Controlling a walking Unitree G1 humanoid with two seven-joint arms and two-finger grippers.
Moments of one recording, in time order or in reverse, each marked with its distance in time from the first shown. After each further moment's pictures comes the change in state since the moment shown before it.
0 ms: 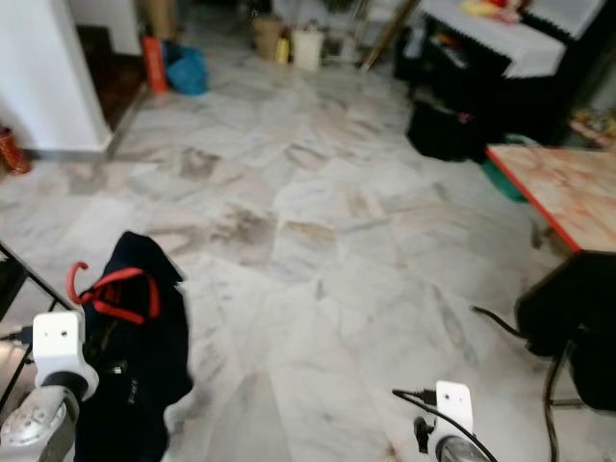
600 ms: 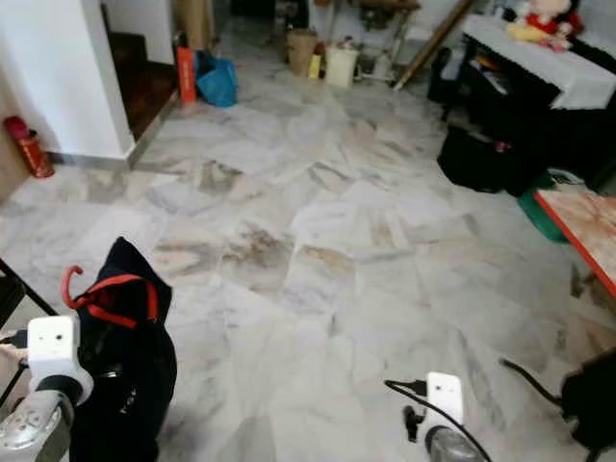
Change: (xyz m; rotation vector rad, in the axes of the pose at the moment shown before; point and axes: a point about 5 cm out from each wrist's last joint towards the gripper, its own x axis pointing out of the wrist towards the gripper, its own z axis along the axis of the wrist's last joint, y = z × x) left arm -0.004 0.009 -0.006 0.007 0.030 0.030; right arm 0.002 0.021 0.011 0.023 -0.040 0.056
